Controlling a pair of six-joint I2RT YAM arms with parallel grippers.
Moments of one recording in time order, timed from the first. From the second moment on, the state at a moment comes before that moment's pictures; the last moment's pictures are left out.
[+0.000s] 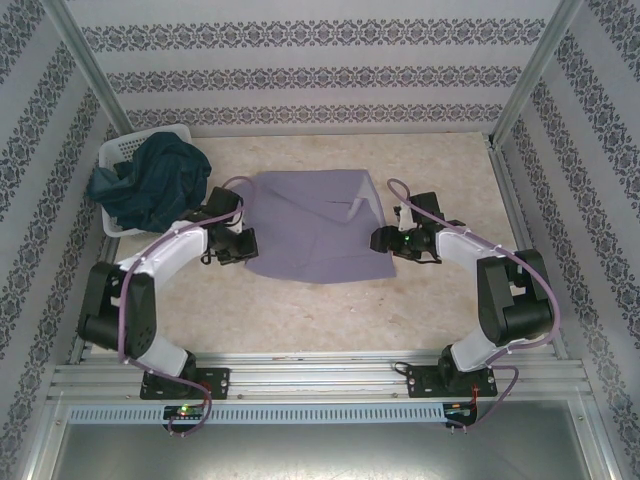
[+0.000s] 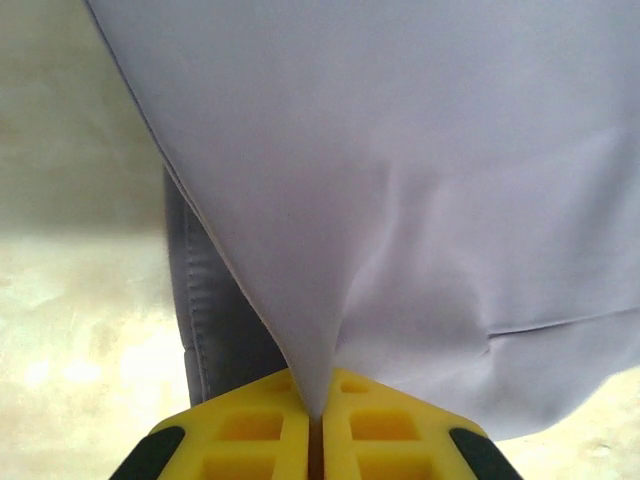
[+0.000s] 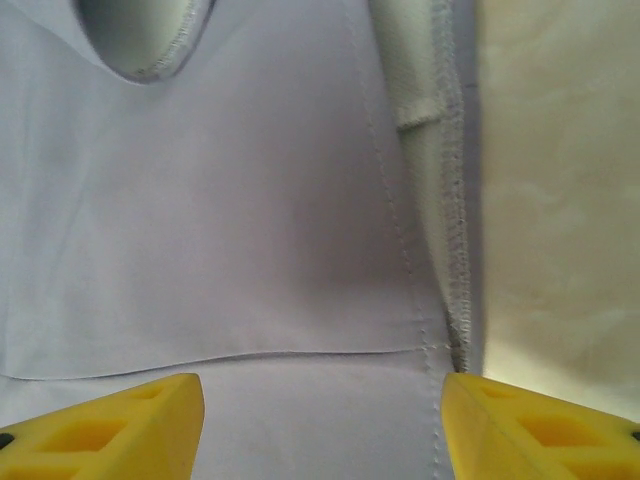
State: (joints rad) left arm -0.24 1.50 0.98 -0.66 0.27 -0.49; right arm 0.17 1.58 0.84 -0.34 -0.40 0.37
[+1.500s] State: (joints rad) left arm -0.06 1.34 0.73 -0.25 0.48 -0.83; right arm 0.21 1.53 0.78 -0.40 -0.40 0.56
